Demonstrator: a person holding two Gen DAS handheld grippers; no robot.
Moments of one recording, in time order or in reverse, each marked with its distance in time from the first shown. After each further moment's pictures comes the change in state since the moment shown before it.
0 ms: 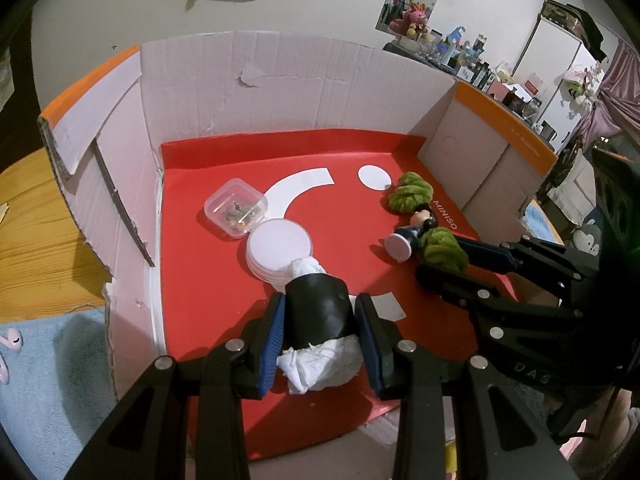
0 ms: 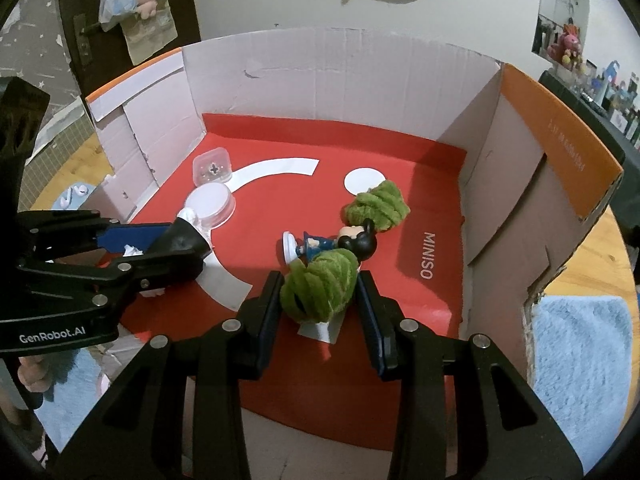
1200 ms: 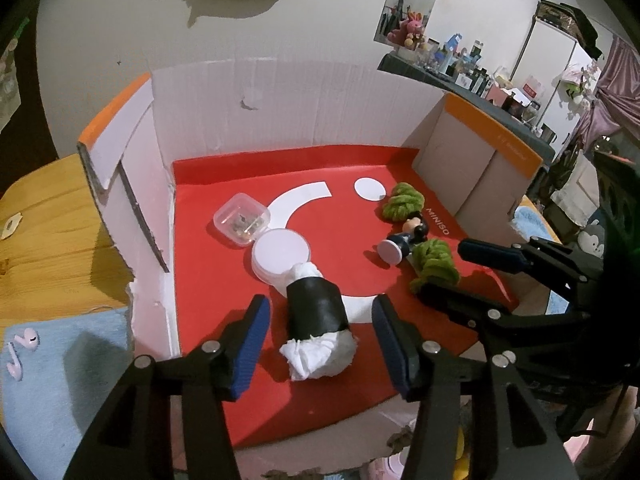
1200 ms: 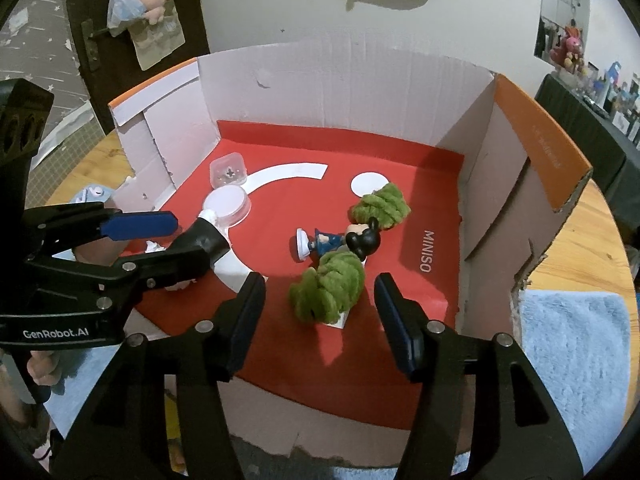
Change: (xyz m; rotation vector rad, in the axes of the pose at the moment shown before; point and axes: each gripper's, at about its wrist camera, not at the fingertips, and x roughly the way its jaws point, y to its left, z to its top) left arm -0.016 -0.005 0.000 0.018 -0.051 0.025; right arm -0.018 0.004 -0.004 -0.006 -0.023 0.019
